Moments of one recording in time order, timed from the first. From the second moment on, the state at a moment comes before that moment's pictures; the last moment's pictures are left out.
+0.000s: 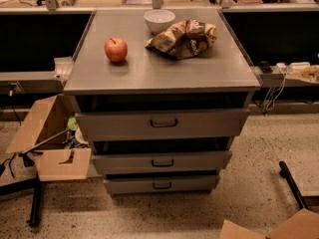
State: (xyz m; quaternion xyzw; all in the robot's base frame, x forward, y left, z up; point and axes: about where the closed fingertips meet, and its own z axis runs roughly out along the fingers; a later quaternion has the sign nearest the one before) arm 0.442 -0.329 0.898 -0.72 0.68 -0.04 0.12
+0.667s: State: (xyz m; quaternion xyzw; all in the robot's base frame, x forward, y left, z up) arm 0.460 -0.331 0.850 -0.73 0.67 0.00 0.13
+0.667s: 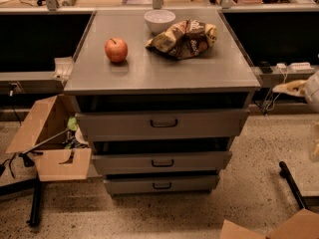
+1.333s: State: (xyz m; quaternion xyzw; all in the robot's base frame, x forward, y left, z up) arm 0.461 -0.309 0.759 -0.76 0.63 0.07 0.13
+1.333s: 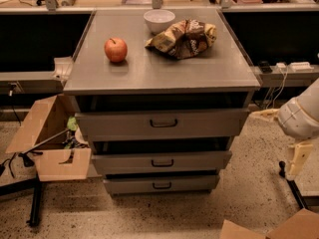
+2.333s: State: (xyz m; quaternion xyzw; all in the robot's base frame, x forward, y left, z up) arm 0.434 -0.275 0.678 -0.77 0.61 0.11 0.14
